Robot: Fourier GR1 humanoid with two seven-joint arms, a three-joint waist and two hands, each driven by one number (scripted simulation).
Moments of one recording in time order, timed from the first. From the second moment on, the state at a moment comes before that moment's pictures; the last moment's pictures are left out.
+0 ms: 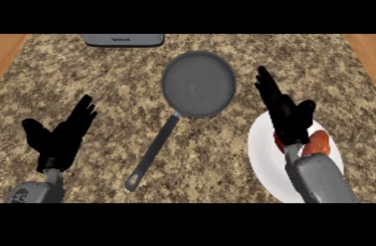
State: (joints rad) left arm -0.09 0.34 -0.10 -1.38 0.32 0.09 0.11; right arm -0.30 -0.22 0.25 -1.43 -0.18 -0.19 0.11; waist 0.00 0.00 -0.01
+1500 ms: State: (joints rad) left arm -0.18 0.31 -0.06 -1.55 0.25 0.20 0.18; right arm -0.26 -0.91 -0.04 -1.33 0.16 0.35 -0.55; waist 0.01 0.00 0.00
